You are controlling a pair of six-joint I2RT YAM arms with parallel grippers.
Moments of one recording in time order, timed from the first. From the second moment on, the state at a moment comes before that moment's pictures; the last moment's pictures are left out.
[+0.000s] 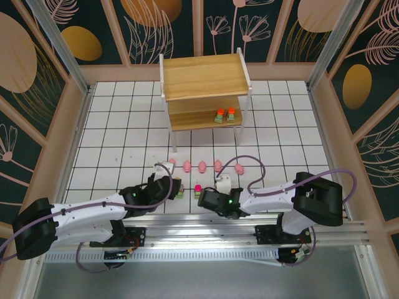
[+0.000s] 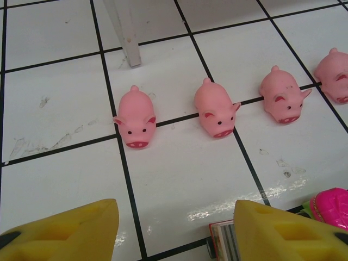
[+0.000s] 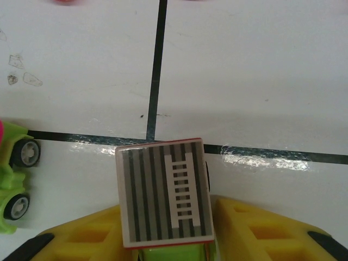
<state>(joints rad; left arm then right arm) -1.09 1.04 0.42 -0.21 -0.56 -0.61 1.33 1.48 0.61 -0.40 0.50 1.14</state>
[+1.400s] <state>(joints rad) -1.09 1.01 0.38 -0.12 -0.48 -0.52 1.33 1.44 0.66 -0.50 0.53 1.14</state>
